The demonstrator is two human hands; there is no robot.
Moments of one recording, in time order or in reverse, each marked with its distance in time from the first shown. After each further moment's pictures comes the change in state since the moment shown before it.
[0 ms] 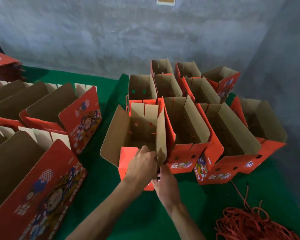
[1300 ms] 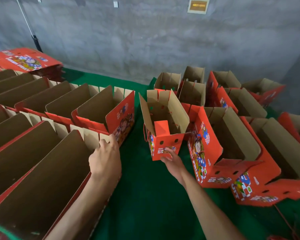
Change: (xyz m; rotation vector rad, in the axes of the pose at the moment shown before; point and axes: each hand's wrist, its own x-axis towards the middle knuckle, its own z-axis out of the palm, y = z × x) left_hand -0.056 -0.163 -0.134 0.297 0.095 -0.545; right_hand 0.123 -0.048 0.088 0.426 -0.320 0.274
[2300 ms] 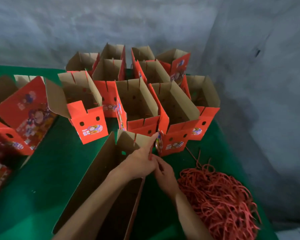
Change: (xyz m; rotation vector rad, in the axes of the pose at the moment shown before) left_hand -0.162 0.271 0.038 -0.708 -0.785 0.633; right_hand -0.226 0.116 -0.168 -0.123 0.383 -0.275
